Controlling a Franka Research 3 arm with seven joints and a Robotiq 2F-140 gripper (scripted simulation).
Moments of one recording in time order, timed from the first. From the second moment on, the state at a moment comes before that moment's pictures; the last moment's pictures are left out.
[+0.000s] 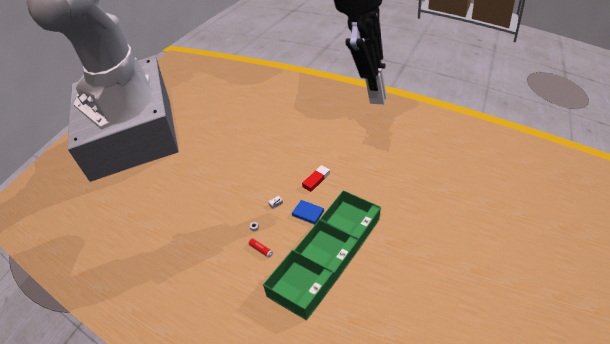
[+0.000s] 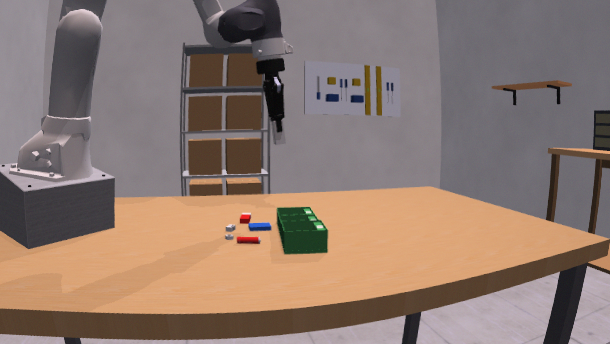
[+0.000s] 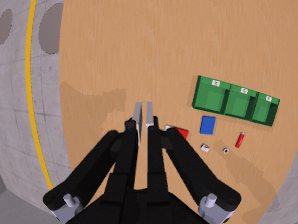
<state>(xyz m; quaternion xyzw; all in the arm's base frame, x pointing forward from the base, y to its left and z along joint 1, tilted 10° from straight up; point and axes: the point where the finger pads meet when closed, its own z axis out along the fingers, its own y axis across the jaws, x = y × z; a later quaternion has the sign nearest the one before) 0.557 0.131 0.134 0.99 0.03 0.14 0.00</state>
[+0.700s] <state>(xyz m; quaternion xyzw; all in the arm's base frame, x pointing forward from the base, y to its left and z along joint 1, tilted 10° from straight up) 0.488 0.035 0.134 1.00 0.00 0.08 0.04</state>
